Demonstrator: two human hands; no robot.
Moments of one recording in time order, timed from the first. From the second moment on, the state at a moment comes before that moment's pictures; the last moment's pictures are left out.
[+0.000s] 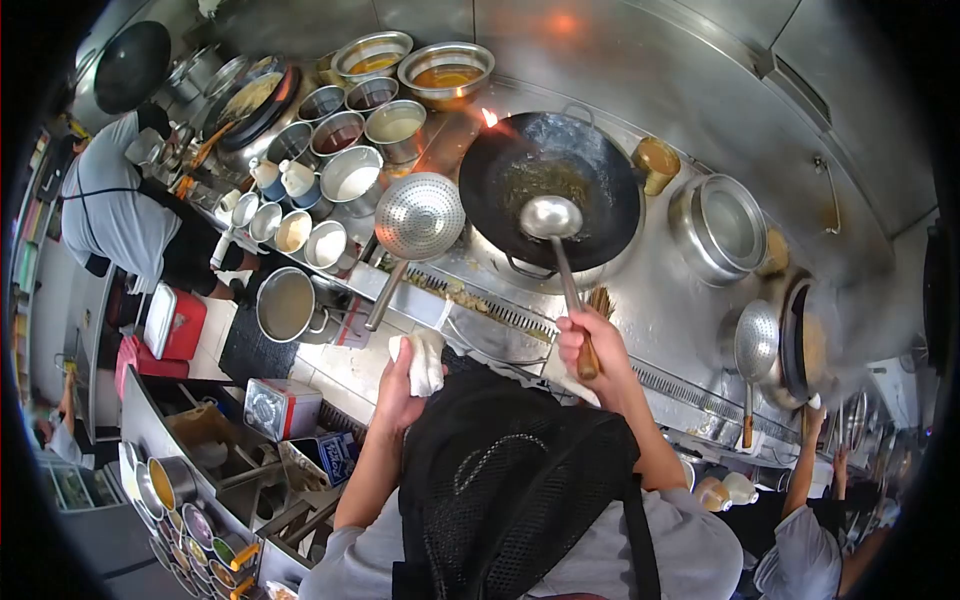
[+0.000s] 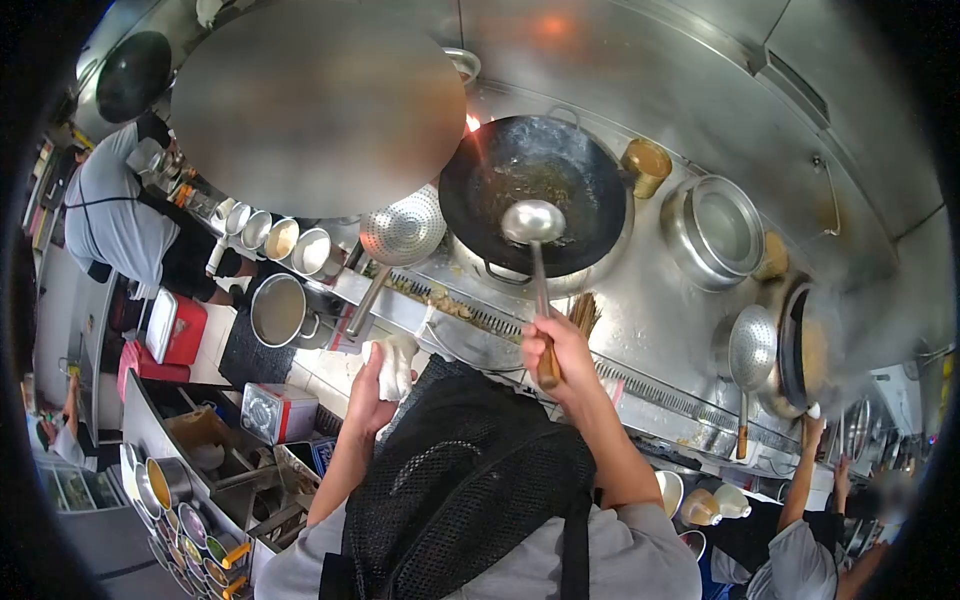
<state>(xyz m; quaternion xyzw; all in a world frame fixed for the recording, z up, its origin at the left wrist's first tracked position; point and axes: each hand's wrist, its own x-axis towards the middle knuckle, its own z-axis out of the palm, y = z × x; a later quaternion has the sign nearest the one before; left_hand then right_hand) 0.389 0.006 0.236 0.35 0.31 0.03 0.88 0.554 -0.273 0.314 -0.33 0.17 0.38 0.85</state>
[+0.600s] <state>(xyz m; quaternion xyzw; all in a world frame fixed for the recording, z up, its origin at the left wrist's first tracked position) 0.387 0.054 0.227 0.34 0.27 0.00 0.90 0.557 -0.244 0.304 -0.36 0.20 0.34 0.85</state>
